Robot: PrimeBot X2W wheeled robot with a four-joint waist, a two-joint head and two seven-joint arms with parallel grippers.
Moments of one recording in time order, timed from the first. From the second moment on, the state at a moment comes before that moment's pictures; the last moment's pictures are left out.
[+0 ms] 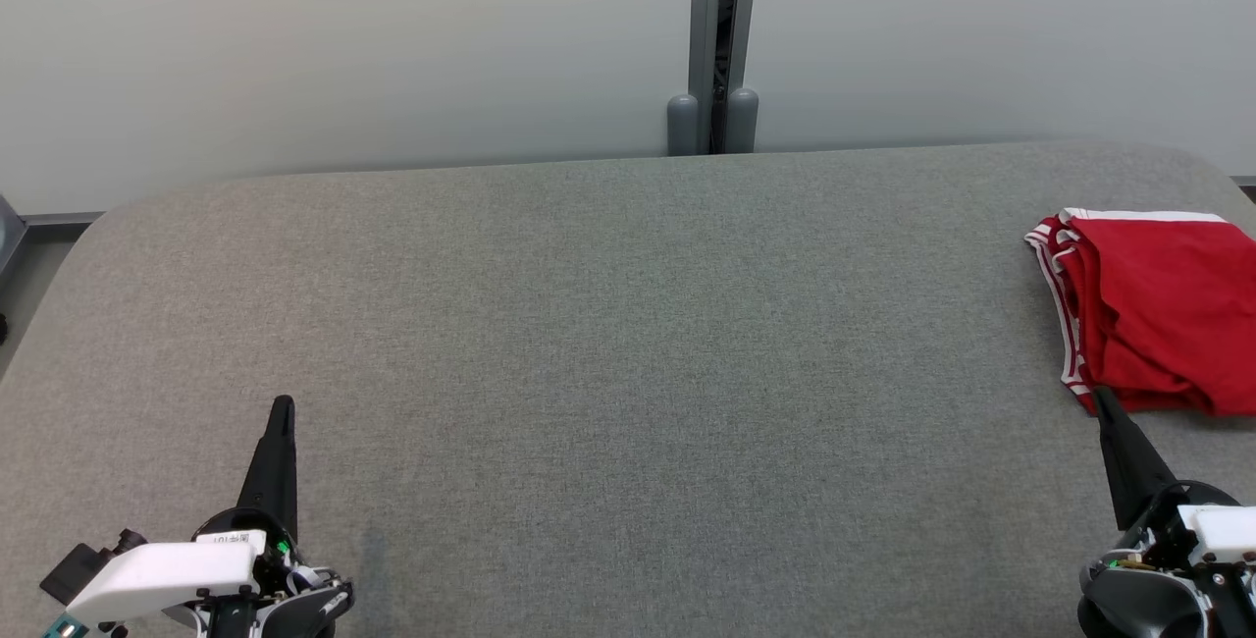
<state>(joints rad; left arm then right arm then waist) -0.03 0.06 0.03 0.14 -1.64 -0.10 0.03 -0.07 -0.16 -0.03 0.21 1.73 0.13 0.07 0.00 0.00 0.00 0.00</state>
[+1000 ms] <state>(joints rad) -0.03 0.06 0.03 0.14 -1.64 -0.10 0.03 -0.07 -0.16 -0.03 0.21 1.73 0.13 0.07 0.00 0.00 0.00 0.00</state>
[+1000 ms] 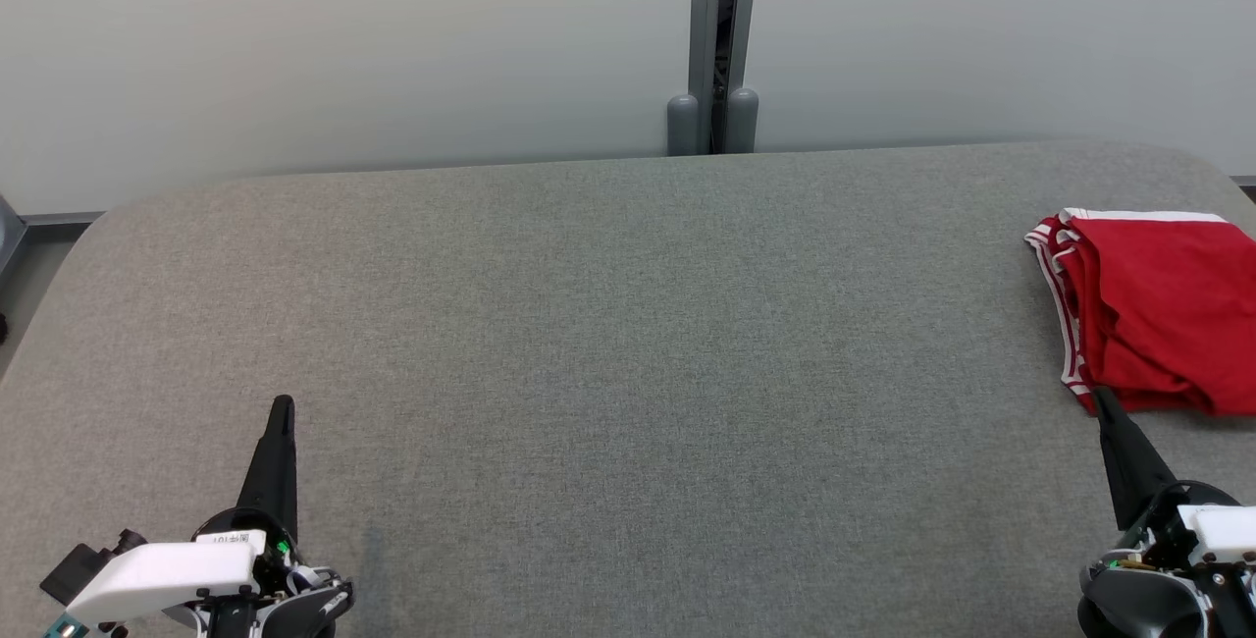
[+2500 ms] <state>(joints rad) -0.03 0.06 0.03 0.14 -1.63 -0.10 0.03 -0.07 -0.16 -0.03 0.21 1.73 0.13 0.07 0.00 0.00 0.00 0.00</state>
